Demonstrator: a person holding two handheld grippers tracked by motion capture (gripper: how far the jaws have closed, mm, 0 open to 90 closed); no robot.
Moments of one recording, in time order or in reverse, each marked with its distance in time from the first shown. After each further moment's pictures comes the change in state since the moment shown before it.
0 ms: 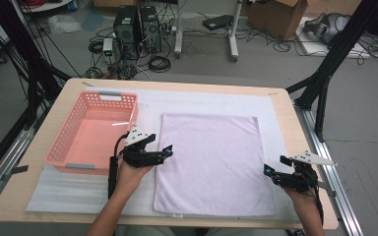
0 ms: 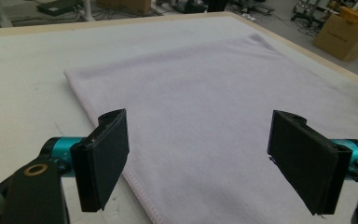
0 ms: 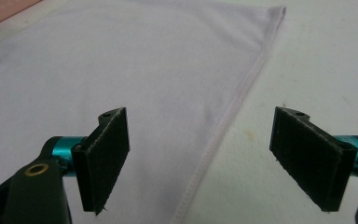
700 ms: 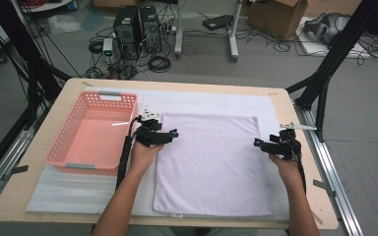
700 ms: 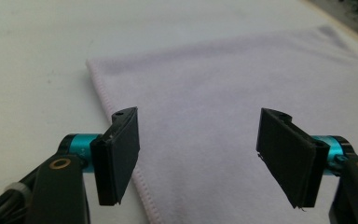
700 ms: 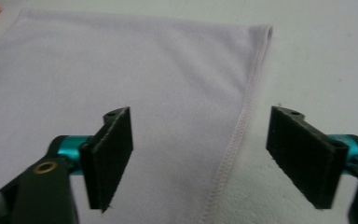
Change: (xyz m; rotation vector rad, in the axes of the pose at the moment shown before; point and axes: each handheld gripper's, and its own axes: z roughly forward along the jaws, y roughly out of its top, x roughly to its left) left arm 0.031 0.016 0.069 0.149 0.113 -0.113; right arm -0.030 0.054 0.069 0.097 -0.043 0.126
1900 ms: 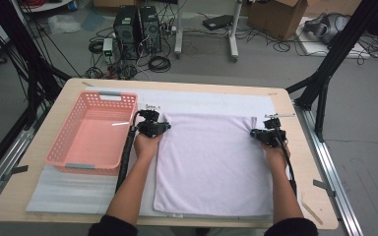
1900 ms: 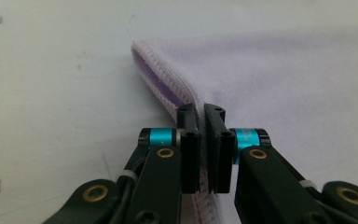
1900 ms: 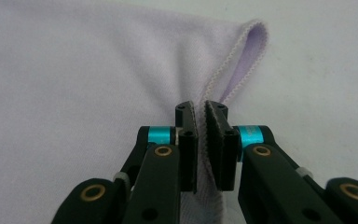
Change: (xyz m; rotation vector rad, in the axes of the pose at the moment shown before) left arm 0.024 0.012 0.031 0.055 0.072 -0.135; right arm -0.004 0.023 0.058 0.077 -0.100 -0.033
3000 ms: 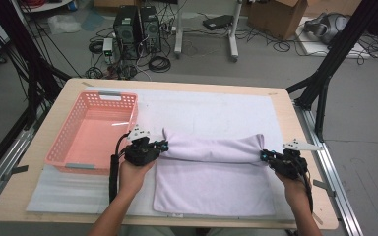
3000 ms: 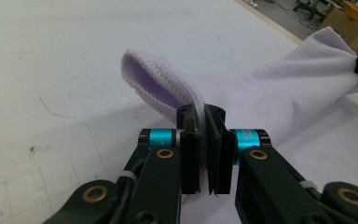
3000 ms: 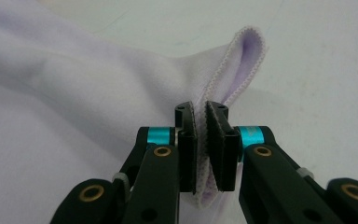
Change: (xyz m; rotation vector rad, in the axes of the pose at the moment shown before) left arm -0.038 -0.059 -0.108 -0.104 -0.209 0.179; right arm 0.030 -0.070 -0.104 -0.131 0.128 -0.133
